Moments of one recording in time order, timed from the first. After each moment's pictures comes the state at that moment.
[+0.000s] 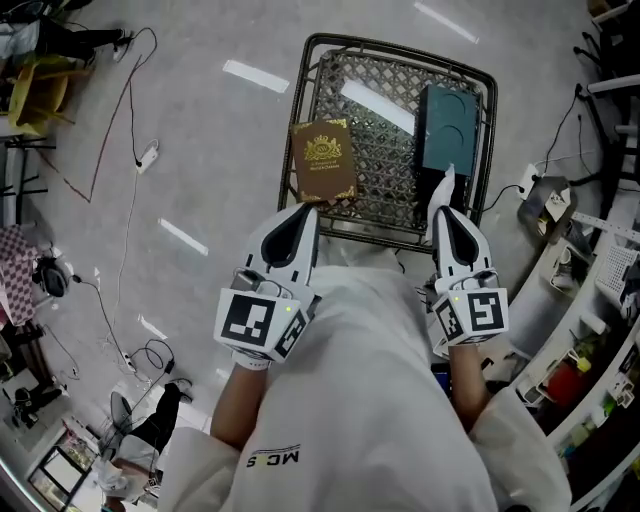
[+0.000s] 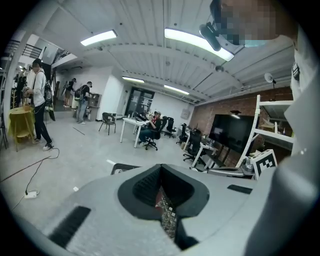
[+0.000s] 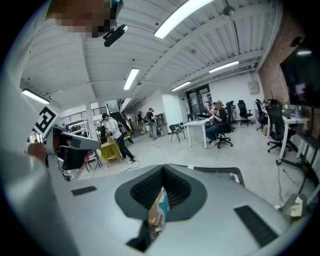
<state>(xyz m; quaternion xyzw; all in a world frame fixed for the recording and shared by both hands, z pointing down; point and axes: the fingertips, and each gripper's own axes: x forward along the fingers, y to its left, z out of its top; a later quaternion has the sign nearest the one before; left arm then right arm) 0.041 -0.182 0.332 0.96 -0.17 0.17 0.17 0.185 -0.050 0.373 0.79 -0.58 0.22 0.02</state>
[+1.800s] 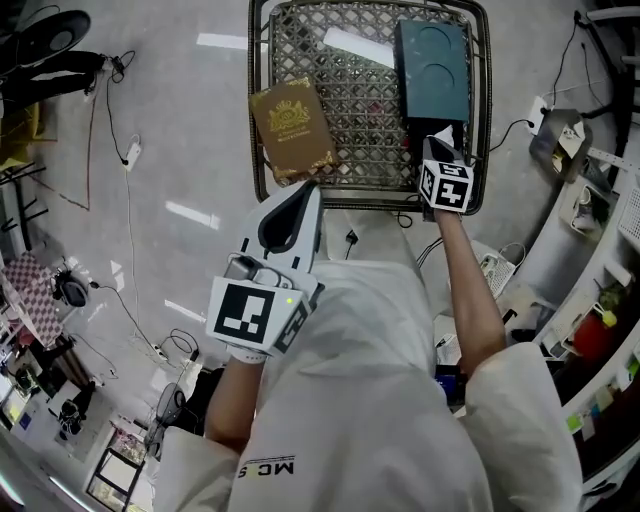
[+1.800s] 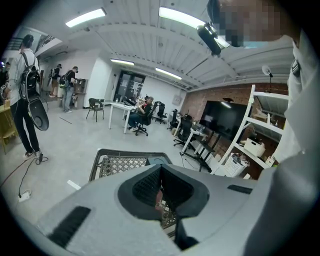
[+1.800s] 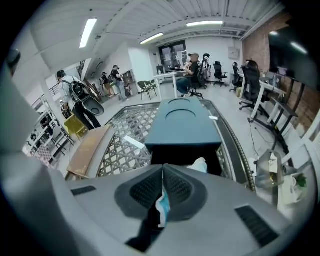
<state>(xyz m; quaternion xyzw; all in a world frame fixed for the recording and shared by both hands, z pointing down) 0.099 -0.144 0.391 0.95 -0.09 0.25 0.18 0.276 -0.007 0.696 0.78 -0.42 0.44 0.14</state>
